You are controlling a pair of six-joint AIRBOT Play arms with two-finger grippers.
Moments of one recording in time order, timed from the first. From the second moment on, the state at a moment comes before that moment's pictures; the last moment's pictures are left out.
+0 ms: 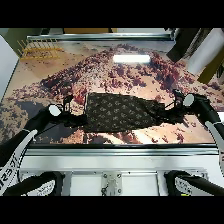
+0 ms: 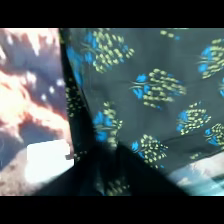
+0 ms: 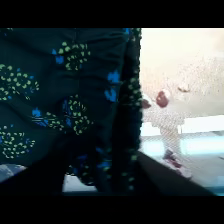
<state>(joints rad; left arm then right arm) -0.14 -1.30 0.75 1.05 -0.87 -1.49 -0.04 -1.28 0.93 -1.33 1.13 1.73</state>
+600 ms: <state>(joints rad) -0.07 -0.95 0.75 1.05 -0.94 -1.50 -0.36 -1.16 0.96 -1.14 1.23 1.46</state>
